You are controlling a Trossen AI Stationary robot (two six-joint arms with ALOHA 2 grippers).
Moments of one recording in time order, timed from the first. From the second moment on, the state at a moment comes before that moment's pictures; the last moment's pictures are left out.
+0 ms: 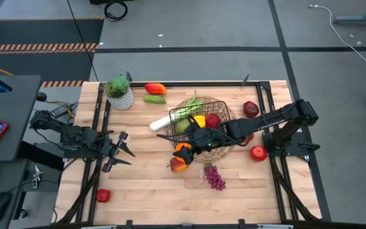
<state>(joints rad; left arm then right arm) -0.39 0.10 0.01 0.05 0.02 0.19 0.24 1.65 1.40 -0.35 0.16 0.96</state>
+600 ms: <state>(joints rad) -0.39 0.10 0.01 0.05 0.02 0.19 0.25 1.65 1.40 -0.36 0.13 0.55</state>
